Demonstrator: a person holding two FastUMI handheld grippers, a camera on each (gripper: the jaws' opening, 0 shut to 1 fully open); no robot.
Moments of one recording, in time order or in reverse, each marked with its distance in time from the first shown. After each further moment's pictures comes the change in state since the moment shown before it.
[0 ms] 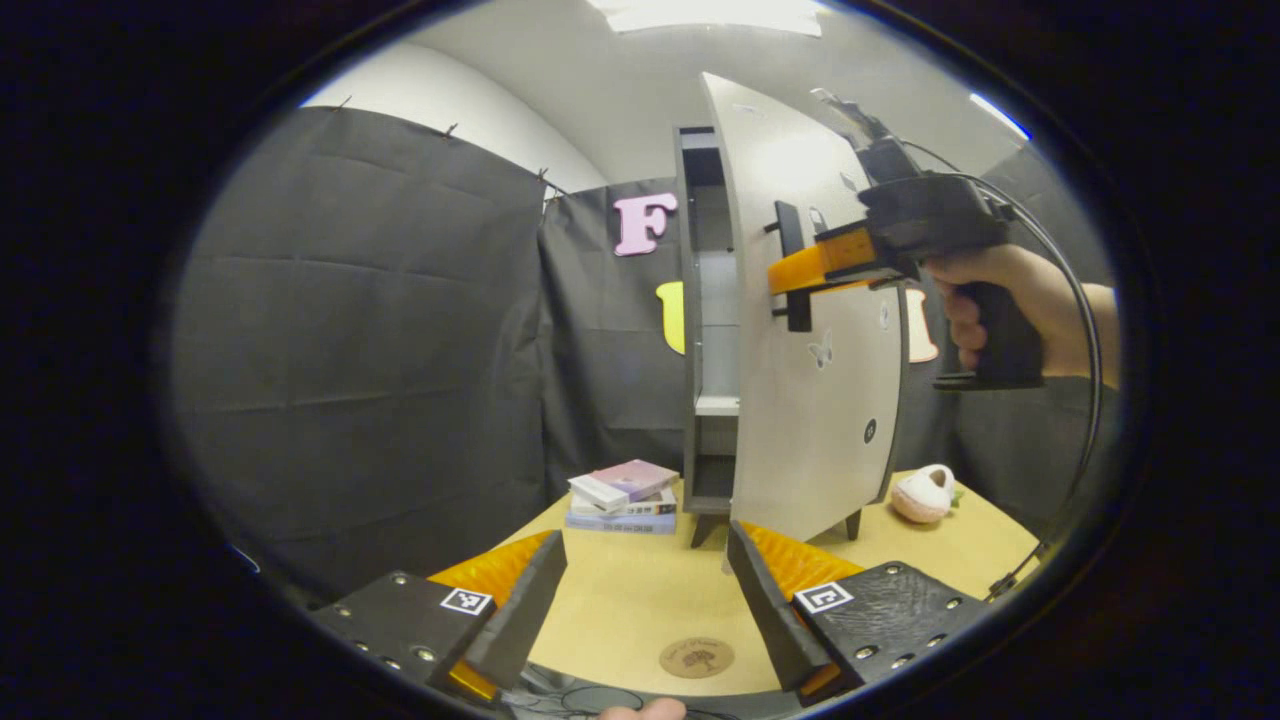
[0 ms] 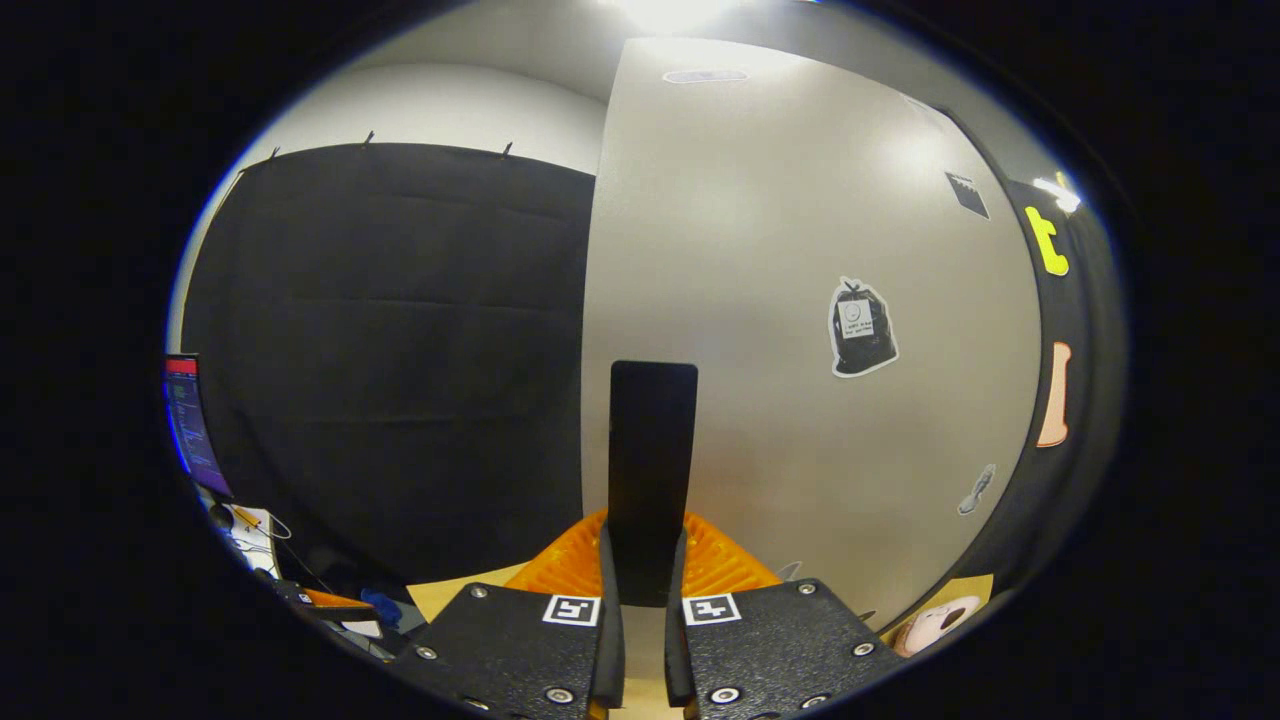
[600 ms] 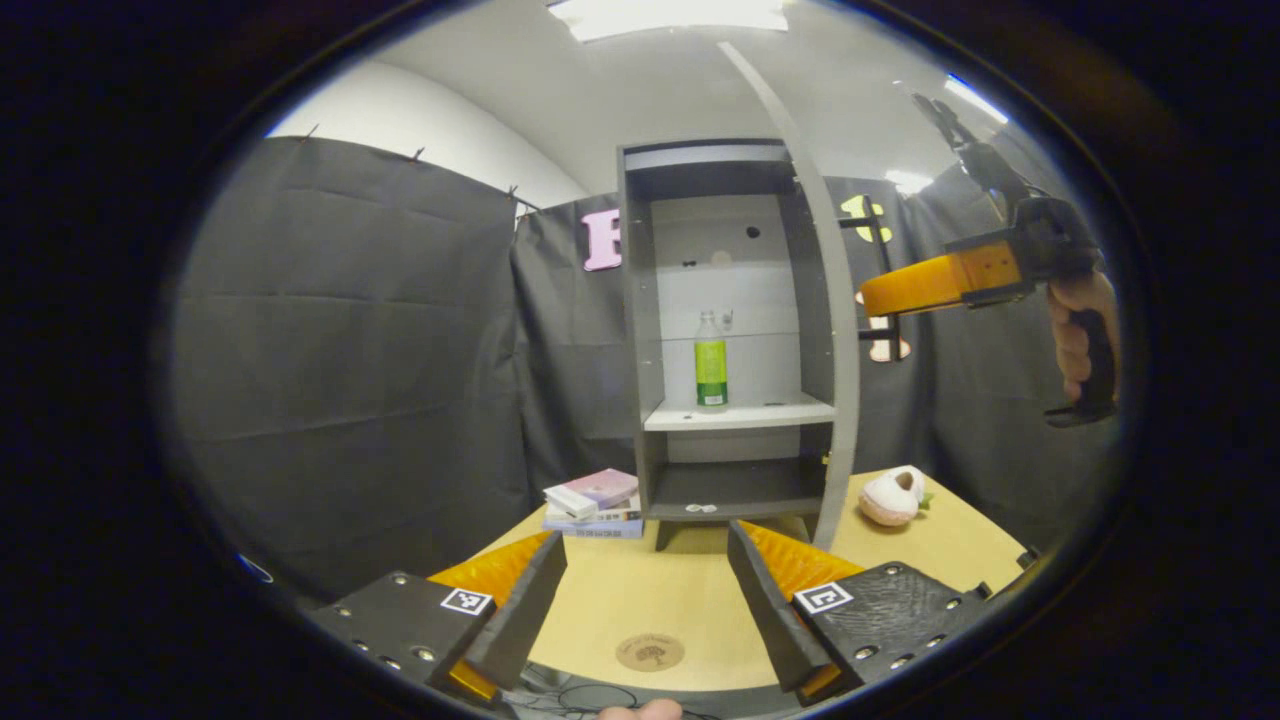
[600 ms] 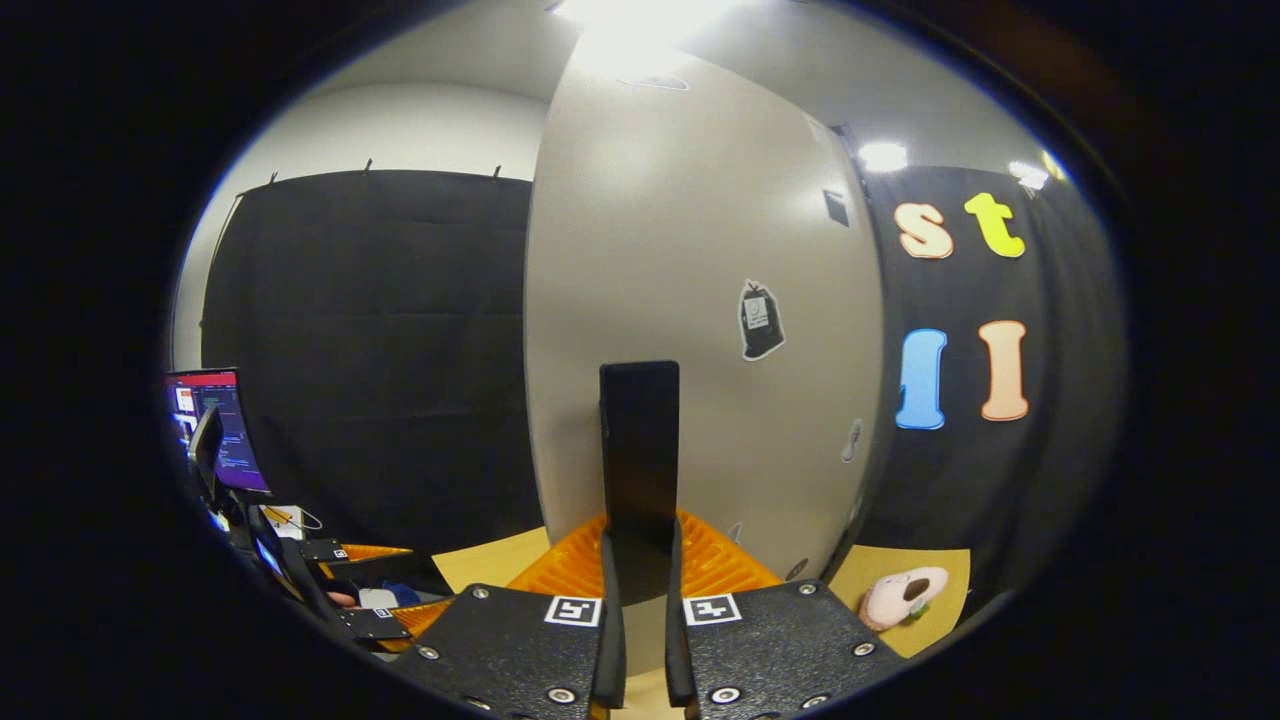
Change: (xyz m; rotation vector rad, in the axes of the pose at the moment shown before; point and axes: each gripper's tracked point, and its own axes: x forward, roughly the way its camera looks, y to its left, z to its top) left arm -0.041 -0.082 0.035 0.100 -0.002 -0.027; right arm -0.024 -0.048 -0.013 0.037 -0.007 -0.088
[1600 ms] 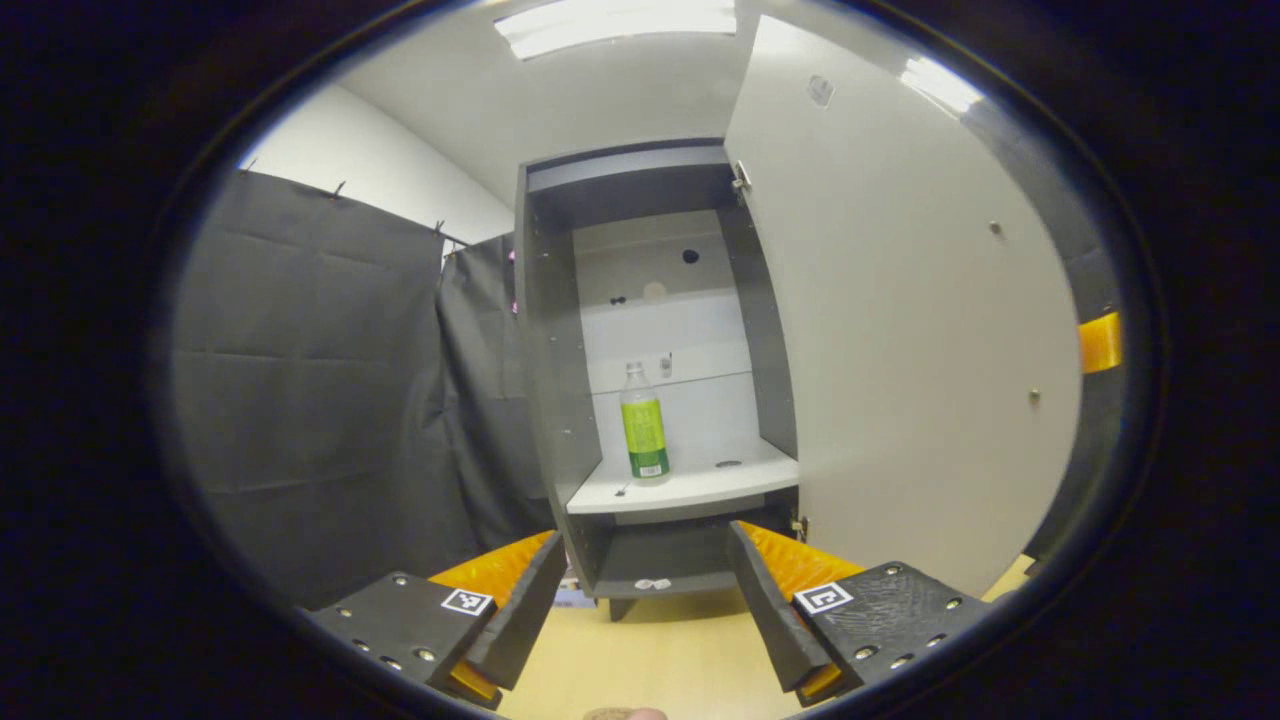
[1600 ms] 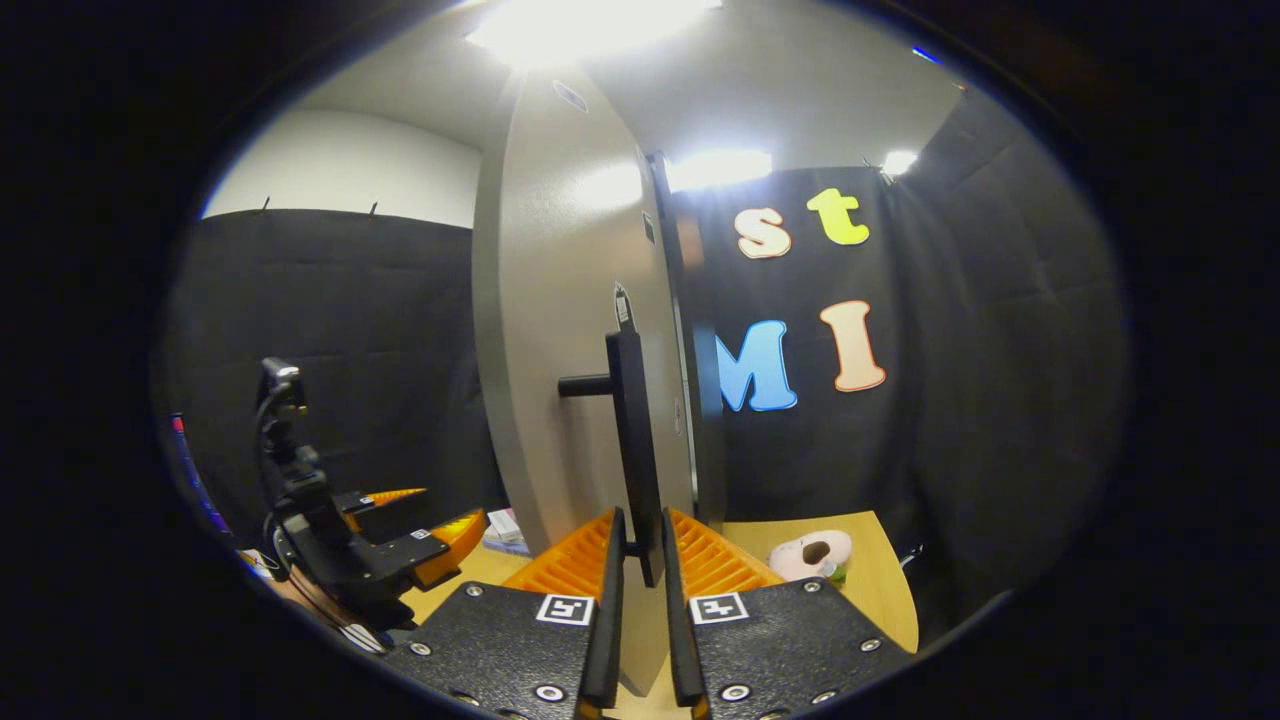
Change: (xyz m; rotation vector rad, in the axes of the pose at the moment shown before) left arm 0.160 -0.080 0.078 0.060 -0.119 -0.143; right arm -0.045 -0.026 -0.012 0.140 -0.050 -0.334
